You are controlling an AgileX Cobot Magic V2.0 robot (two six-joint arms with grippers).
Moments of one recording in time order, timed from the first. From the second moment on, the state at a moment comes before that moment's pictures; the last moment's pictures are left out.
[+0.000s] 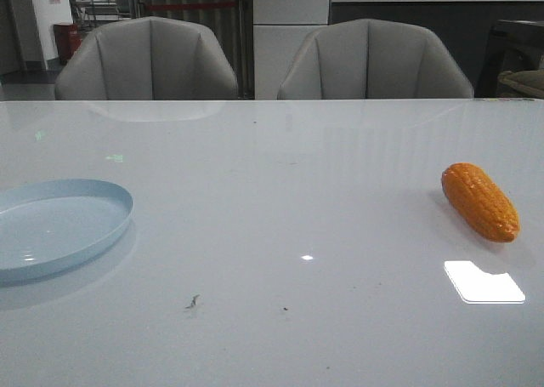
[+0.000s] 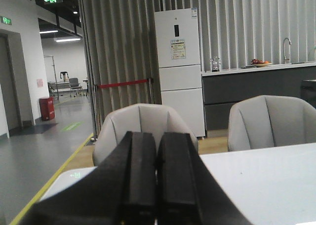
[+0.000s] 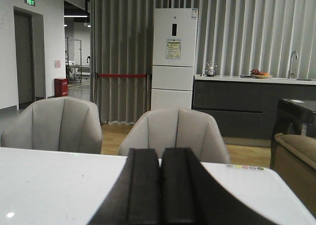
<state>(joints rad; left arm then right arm) -0.11 0.11 -0.28 0.00 0.01 0.14 0.07 0.07 -0.34 -0.02 0.07 0.01</state>
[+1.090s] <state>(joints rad) -0.11 1.05 -0.66 -0.10 0.28 0.14 0.07 1.05 -0.54 -0.03 0.14 0.01</state>
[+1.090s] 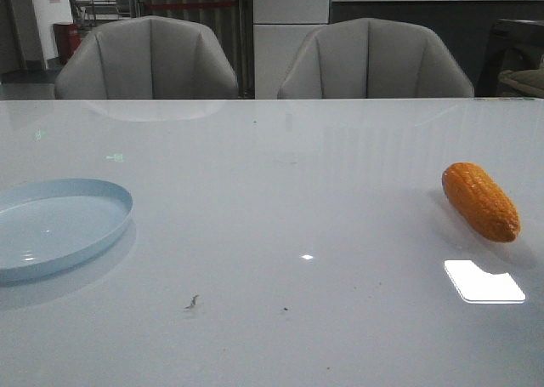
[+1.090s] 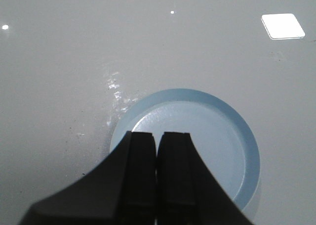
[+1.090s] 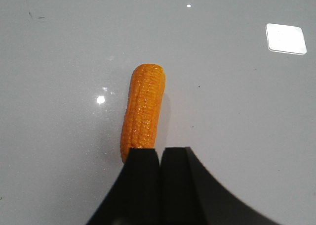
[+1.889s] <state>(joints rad) -0.04 1.28 -0.73 -0.12 0.48 0.01 0.07 1.05 -0.54 -0.03 0.15 0.01</state>
